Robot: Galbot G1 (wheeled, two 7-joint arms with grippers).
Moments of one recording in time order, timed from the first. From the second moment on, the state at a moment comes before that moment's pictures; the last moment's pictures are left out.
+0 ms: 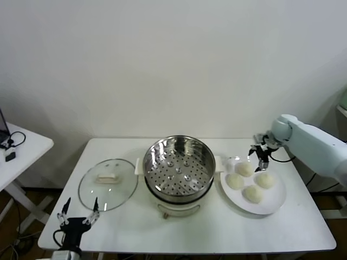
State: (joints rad) left arm 1.67 -1.61 -0.83 -1.97 0.10 -0.09 0.11; right arm 0.17 0.90 -1.01 0.74 0.02 0.02 -1.08
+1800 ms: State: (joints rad) left arm 1.67 -1.61 -0.84 -1.98 0.11 -0.08 0.10; right arm 0.81 0.88 -1.49 1.25 0.55 -0.14 -1.03
